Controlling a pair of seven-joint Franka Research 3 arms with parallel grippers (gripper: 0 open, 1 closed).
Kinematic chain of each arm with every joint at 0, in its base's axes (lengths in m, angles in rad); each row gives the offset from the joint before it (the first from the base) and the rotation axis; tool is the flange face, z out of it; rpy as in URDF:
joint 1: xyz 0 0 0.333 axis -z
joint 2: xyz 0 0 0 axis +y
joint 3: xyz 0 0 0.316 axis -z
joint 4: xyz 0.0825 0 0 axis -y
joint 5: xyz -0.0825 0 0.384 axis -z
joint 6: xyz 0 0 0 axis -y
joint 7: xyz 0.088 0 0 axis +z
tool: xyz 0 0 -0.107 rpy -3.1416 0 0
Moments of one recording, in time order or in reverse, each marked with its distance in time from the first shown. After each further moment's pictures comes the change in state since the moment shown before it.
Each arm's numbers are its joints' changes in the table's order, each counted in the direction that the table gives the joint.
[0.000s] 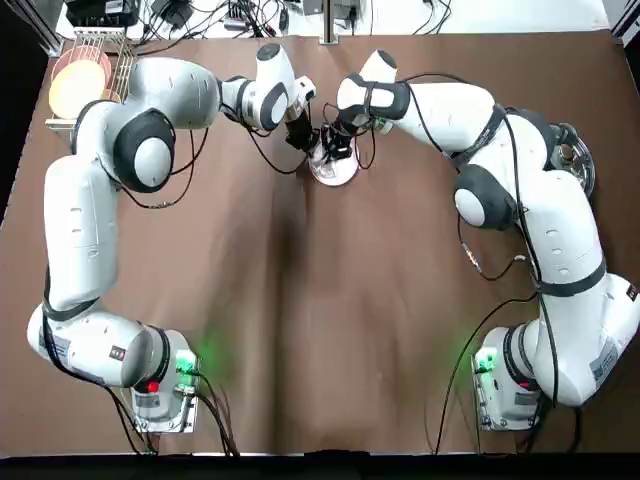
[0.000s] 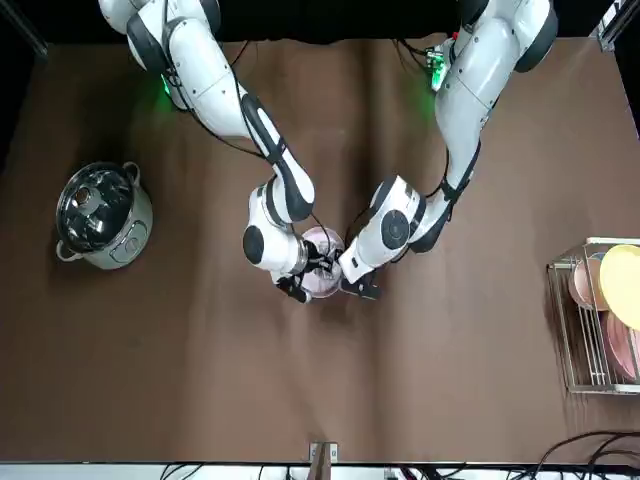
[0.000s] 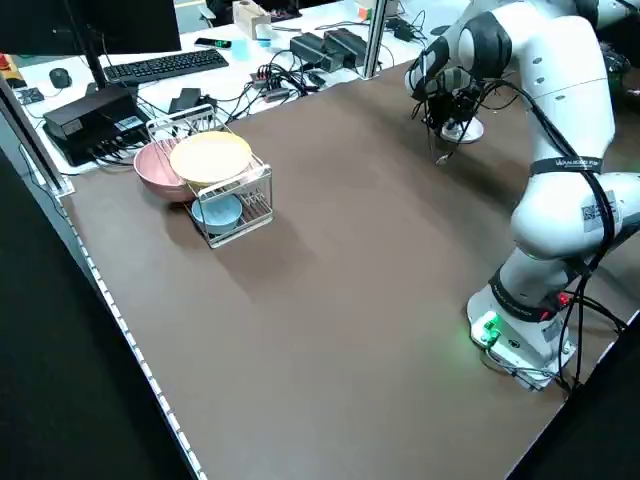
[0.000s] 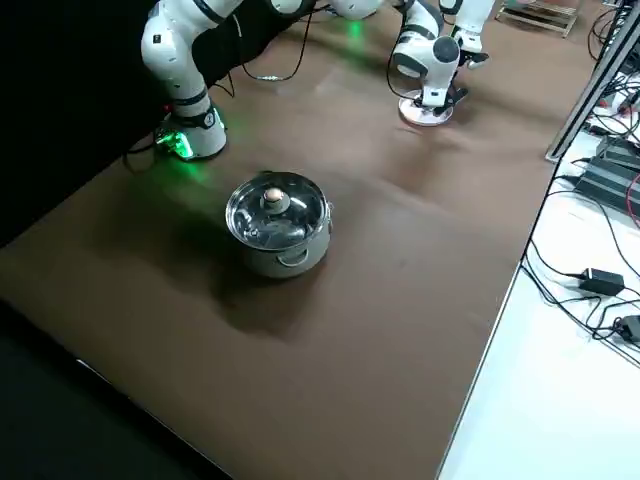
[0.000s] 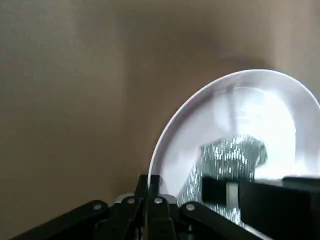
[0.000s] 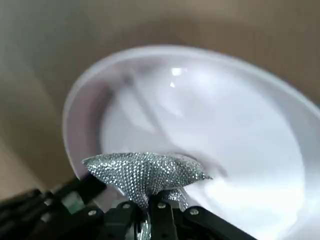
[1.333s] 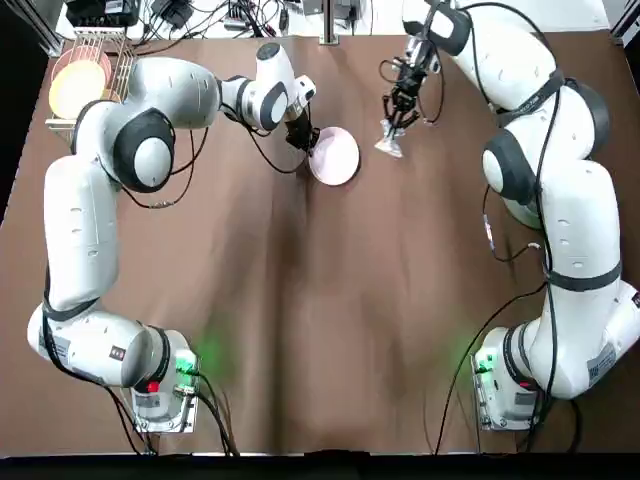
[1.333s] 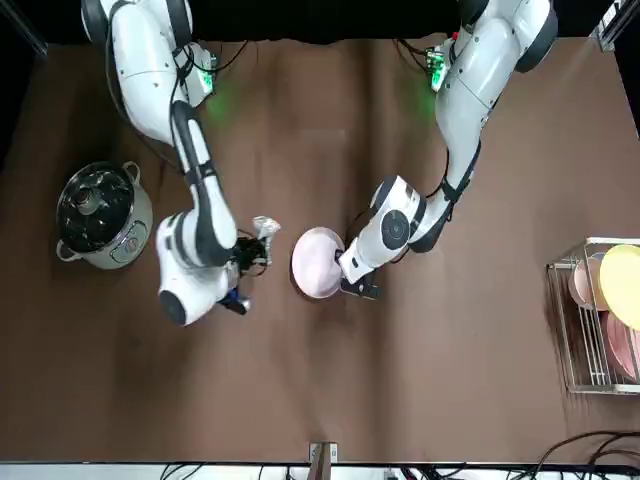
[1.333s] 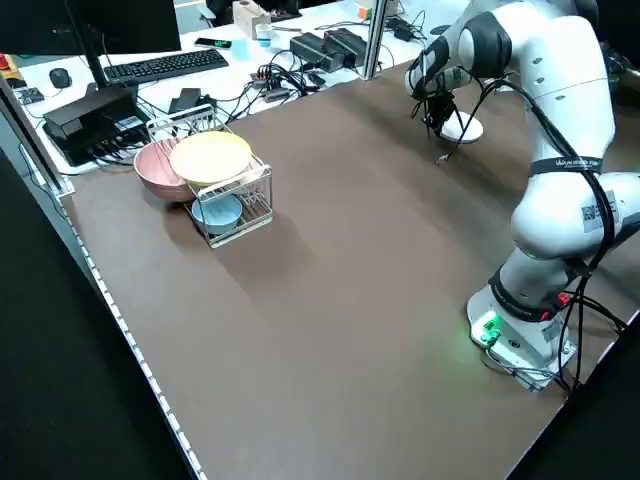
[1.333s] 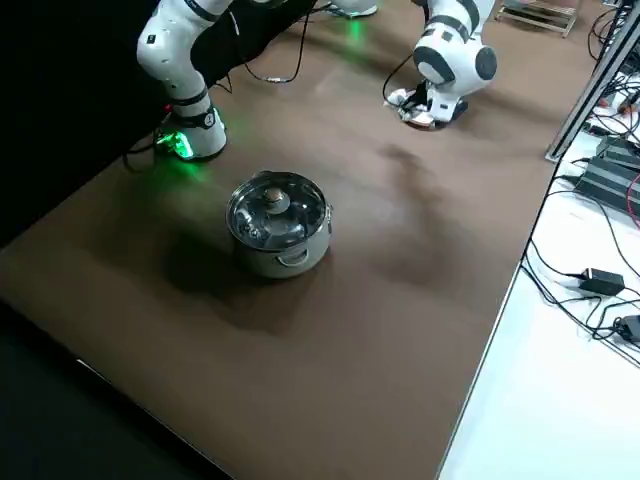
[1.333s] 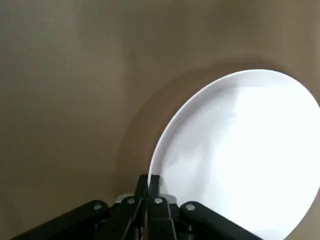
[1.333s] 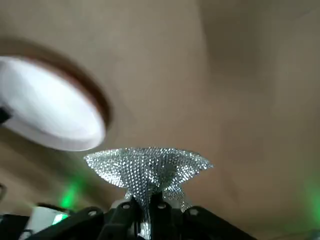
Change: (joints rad) left arm -0.001 0.000 0.000 0.002 0.000 0.000 0.000; right arm 0.148 -0.104 0.288 0.106 0.097 -0.859 0.142
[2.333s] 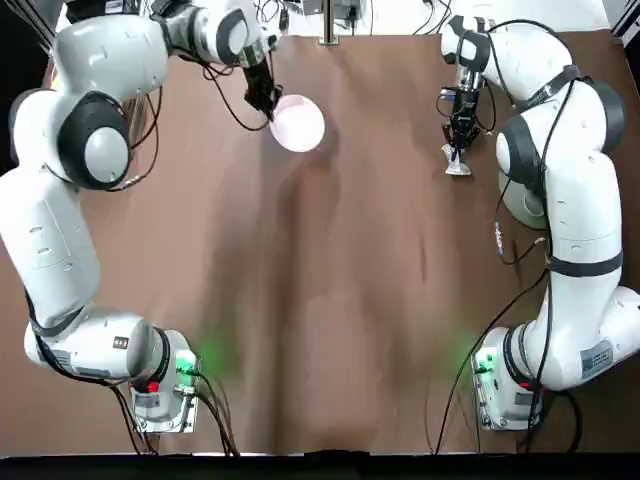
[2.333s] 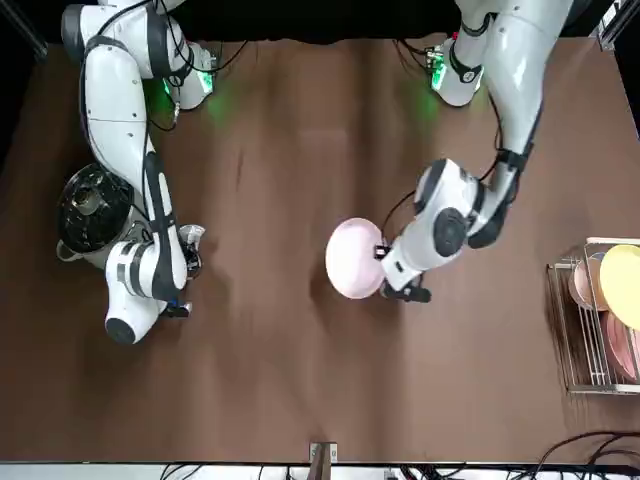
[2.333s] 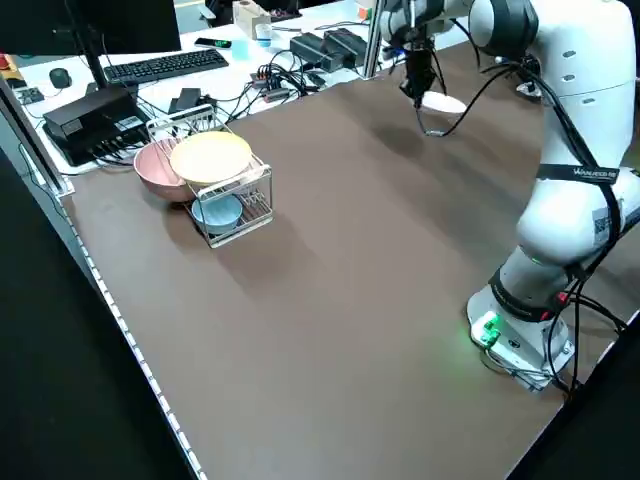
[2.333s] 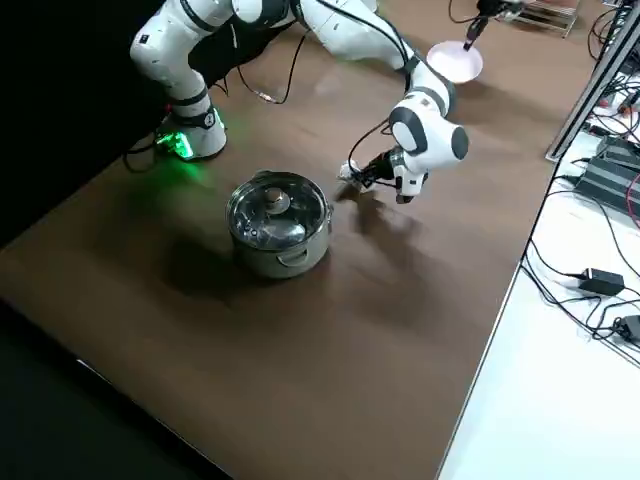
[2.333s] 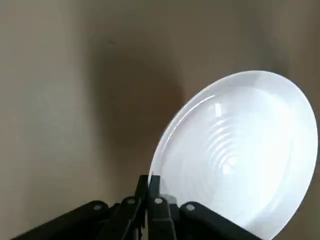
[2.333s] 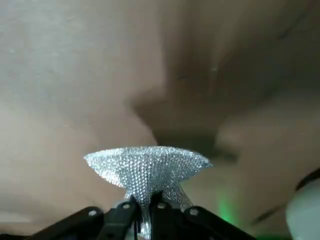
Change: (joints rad) left arm -0.180 -0.245 0.003 0.020 0.000 -0.430 -0.026; right arm 0.181 0.077 0.060 -0.083 0.345 -0.045 0.427
